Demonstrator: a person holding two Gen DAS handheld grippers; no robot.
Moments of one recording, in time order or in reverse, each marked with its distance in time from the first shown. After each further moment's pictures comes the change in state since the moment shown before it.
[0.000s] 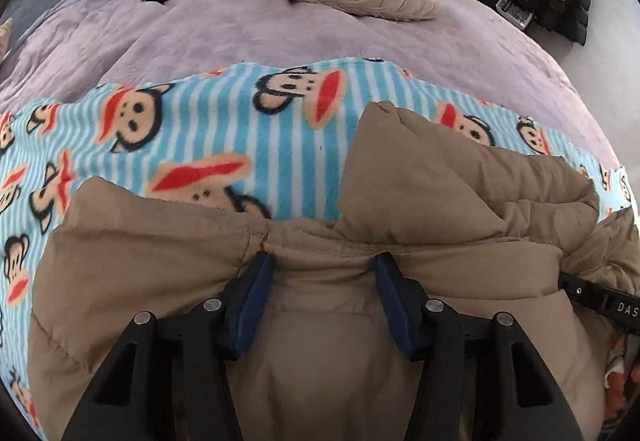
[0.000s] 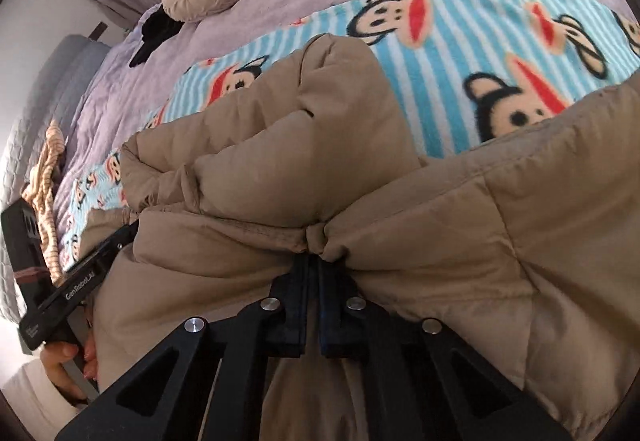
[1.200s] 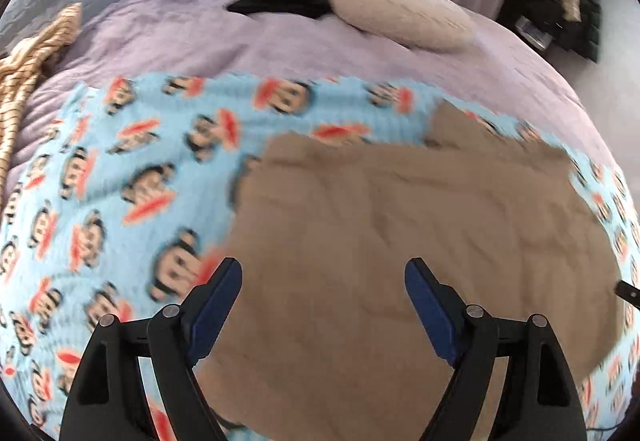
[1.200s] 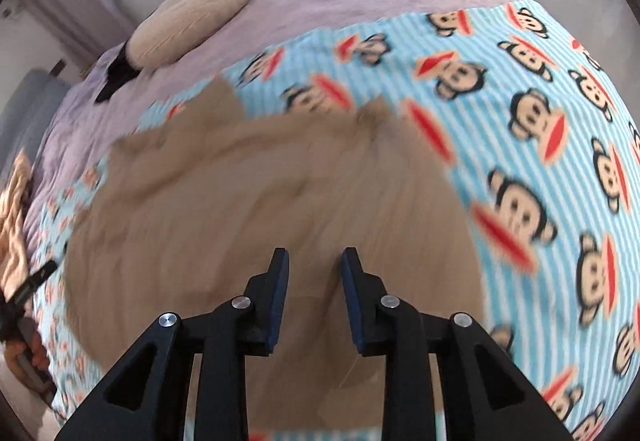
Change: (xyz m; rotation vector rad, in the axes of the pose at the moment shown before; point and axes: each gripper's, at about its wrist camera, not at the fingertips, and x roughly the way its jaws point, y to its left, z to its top) left arm -0.136 0.070 -0.080 -0.039 -0.048 0.079; right arm -0.151 -0.037 -0.109 0.088 -0.149 -0.213
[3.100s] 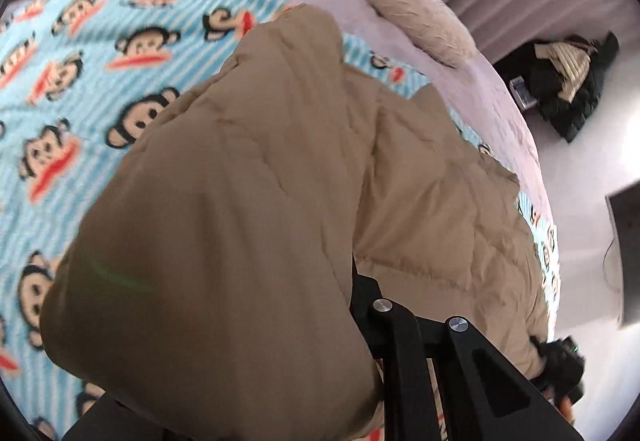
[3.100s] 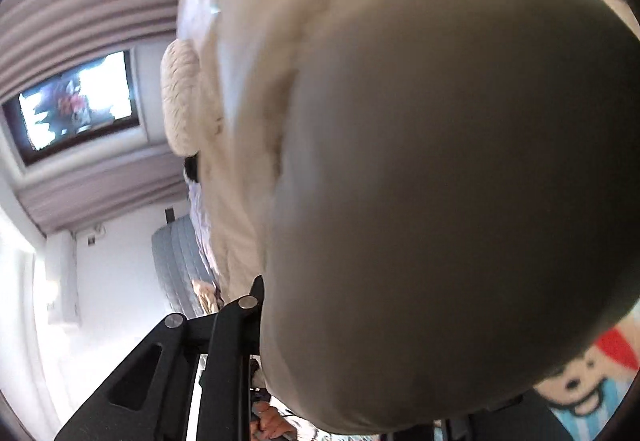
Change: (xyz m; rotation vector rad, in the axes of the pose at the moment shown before) left arm -0.012 0.043 -0.069 -0.358 0.067 -0.270; right arm 0.058 -0.073 -0.116 0.818 0.150 0.684
